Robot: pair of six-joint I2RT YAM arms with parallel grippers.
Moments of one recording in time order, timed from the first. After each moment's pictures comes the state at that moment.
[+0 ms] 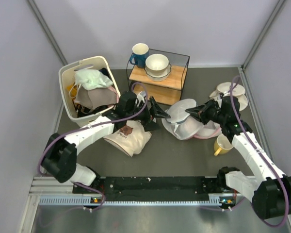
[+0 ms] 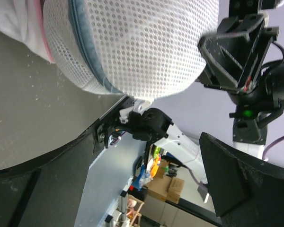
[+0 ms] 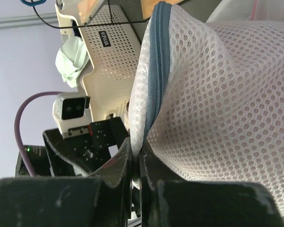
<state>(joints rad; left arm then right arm) -0.62 1.41 0.95 -0.03 0.64 -1.23 0.17 1.00 0.71 -0.19 -0.49 1.22</state>
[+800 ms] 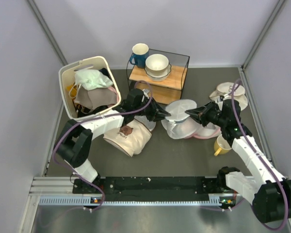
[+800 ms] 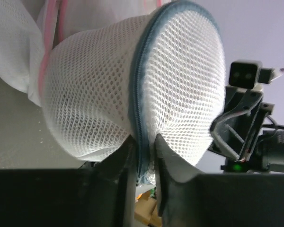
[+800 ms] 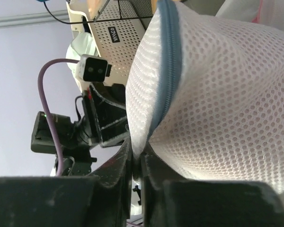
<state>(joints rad) -0.62 1.65 1.04 0.12 0.55 -1.34 0.17 0.96 0.64 -0.10 -0.53 1.29</state>
